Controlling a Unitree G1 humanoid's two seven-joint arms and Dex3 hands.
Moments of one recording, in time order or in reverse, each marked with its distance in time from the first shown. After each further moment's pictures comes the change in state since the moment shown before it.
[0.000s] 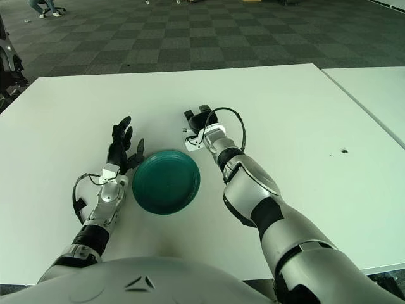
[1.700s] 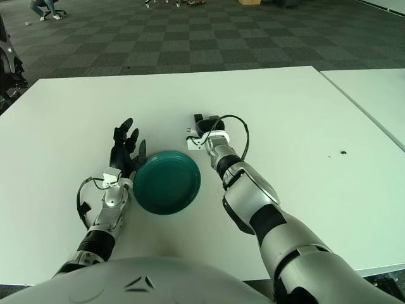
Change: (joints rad) left arm 0.047 -0.060 0.002 -0.054 -0.042 -0.015 -0.024; right arm 0.066 0.023 -0.141 -0.038 0.109 0.125 0.088
